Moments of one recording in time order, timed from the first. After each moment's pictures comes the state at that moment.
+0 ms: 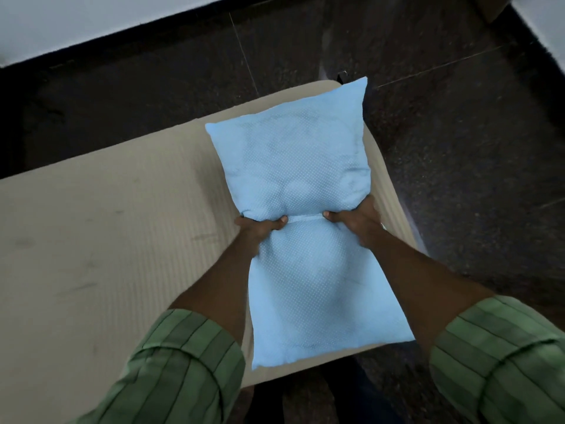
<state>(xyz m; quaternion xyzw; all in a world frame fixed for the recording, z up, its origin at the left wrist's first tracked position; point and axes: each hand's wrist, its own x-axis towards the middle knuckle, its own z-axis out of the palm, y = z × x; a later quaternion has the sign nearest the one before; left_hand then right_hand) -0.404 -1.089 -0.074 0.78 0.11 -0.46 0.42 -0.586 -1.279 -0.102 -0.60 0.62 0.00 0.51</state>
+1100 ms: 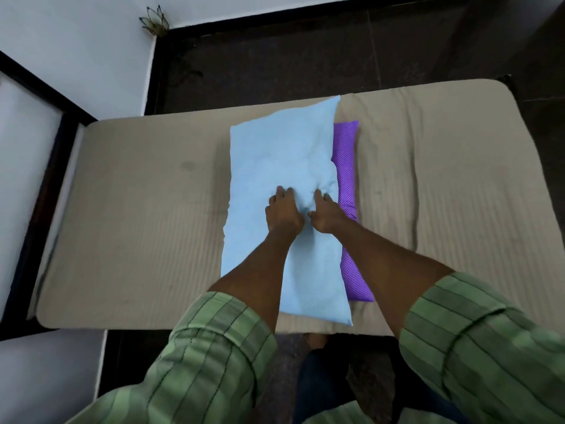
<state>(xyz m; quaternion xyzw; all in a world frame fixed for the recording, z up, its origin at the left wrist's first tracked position) -0.276 -0.723 0.012 0.95 -0.19 -0.23 0.11 -0.334 -0.846 -0.029 -0.86 0.26 0.24 0.36</state>
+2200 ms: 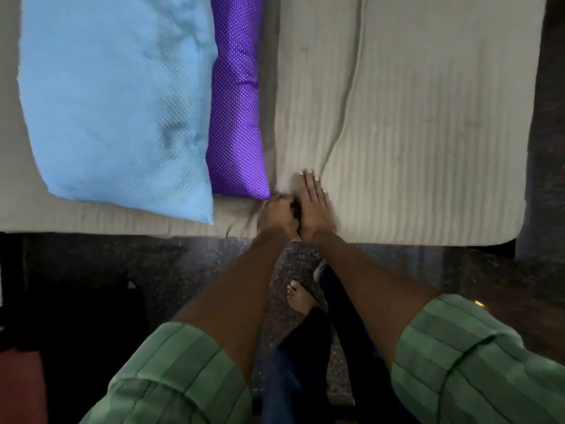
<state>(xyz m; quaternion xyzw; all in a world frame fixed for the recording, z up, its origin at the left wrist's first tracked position) -0.622 -0.818 -0.207 0.91 -0.16 -0.35 0.13 -0.688 -0.910 -0.253 -0.89 0.23 0.18 0.34</state>
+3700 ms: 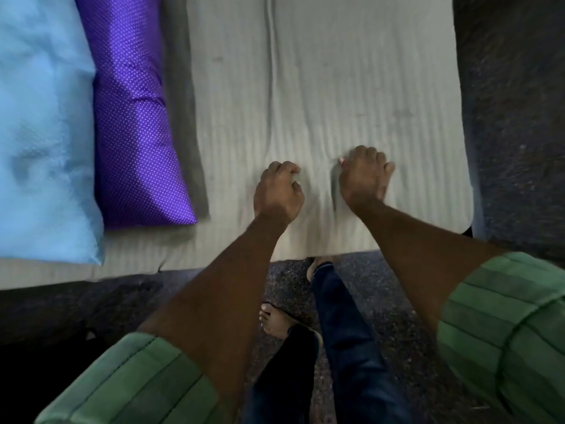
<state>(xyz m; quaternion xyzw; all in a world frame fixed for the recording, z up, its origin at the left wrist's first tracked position) -0.644 -0.974 -0.238 0.91 -0.24 -0.24 0.25 -0.734 -1.140 -0.282 -0.89 0.46 0.05 0.07</state>
